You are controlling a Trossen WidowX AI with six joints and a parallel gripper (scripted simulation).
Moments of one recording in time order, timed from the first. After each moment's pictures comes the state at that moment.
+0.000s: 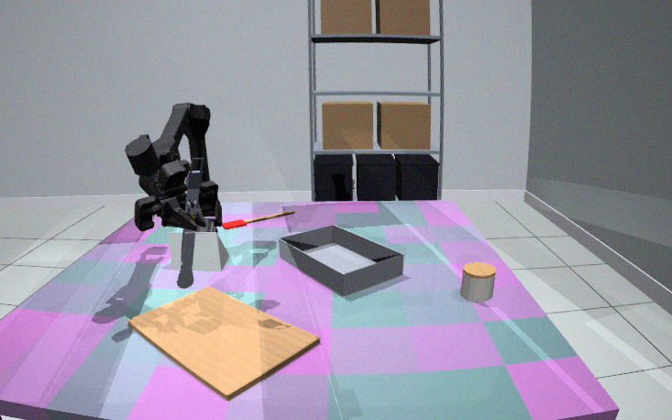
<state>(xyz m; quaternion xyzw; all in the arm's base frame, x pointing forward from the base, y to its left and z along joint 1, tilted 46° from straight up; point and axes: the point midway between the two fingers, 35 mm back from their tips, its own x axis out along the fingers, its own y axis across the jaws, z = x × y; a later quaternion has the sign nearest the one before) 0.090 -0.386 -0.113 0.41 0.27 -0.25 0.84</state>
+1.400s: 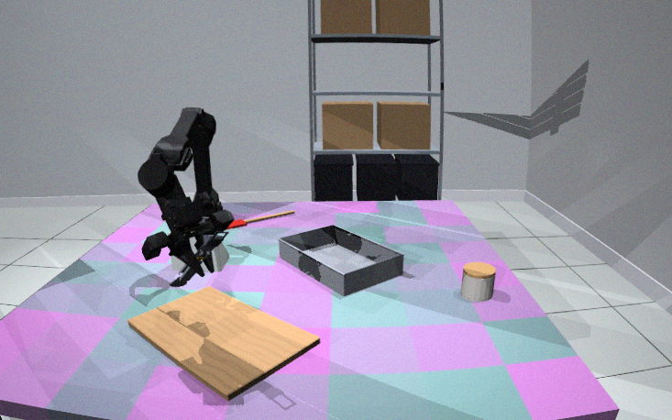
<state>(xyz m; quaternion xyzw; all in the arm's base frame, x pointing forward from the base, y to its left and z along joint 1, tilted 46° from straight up) 0.115 -0.369 -0.186 0.49 0.48 -0.14 0.72</state>
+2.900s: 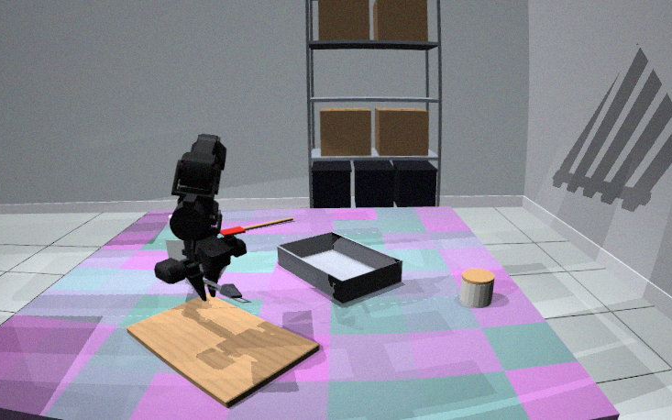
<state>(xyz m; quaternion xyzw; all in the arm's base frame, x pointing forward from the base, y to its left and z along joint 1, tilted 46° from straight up) 0.120 -0.320 -0.202 0.49 0.68 0.03 0.55</state>
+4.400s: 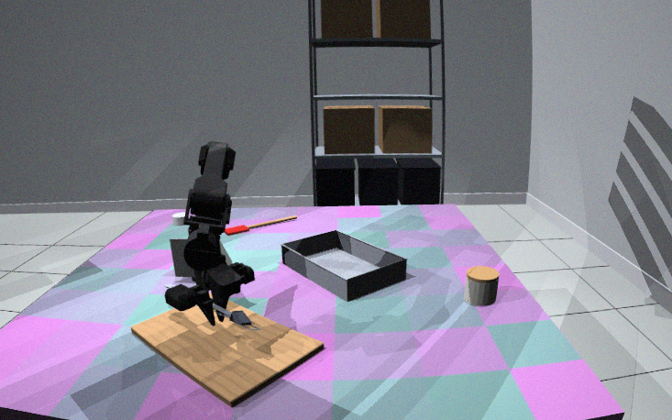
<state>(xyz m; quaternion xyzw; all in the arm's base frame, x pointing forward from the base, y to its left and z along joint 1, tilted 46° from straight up) 0.124 -0.283 -0.245 0.47 0.69 0.03 0.55</state>
